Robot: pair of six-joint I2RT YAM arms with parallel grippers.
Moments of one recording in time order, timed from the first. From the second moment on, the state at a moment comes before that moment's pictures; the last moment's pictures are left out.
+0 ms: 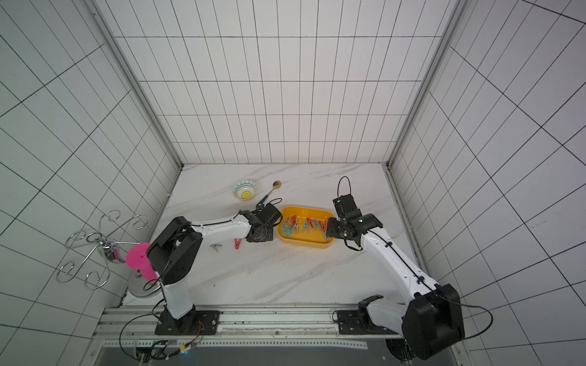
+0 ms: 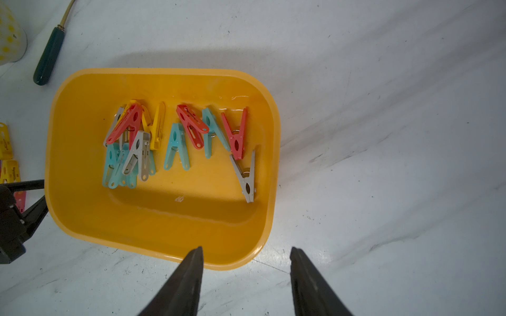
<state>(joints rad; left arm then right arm) -0.74 1.86 1.17 -0.60 -0.27 -0.75 0.47 1.21 0.93 -0.77 0.05 0.43</state>
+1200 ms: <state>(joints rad) -0.90 2.10 1.59 -0.69 -0.24 -0.67 0.47 1.19 0.93 -0.77 0.07 0.43</state>
